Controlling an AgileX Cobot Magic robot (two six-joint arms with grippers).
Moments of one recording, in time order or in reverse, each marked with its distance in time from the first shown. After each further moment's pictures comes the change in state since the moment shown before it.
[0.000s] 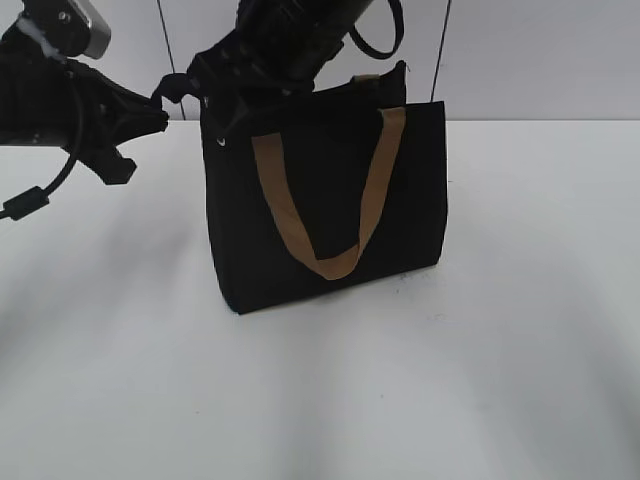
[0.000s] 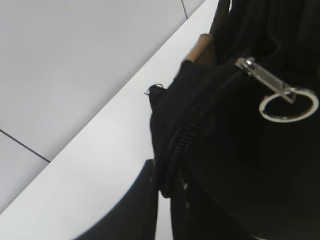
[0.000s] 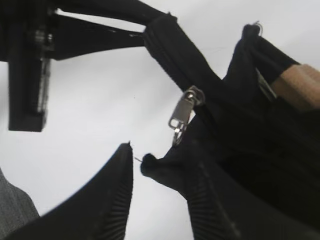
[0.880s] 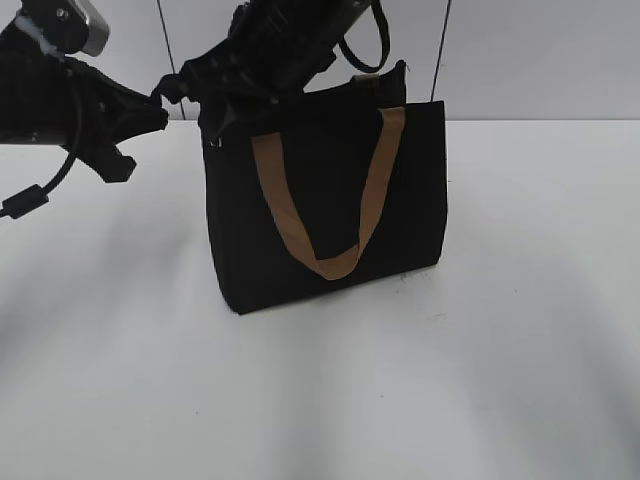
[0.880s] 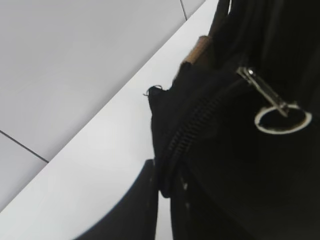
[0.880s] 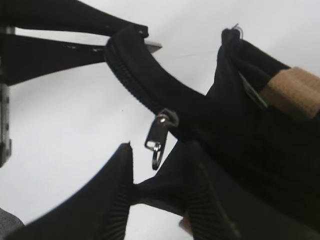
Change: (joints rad) left arm 0.000 -0.002 0.000 0.000 0.002 -0.009; right arm 0.005 0.027 0.000 -0.009 -0.067 0.054
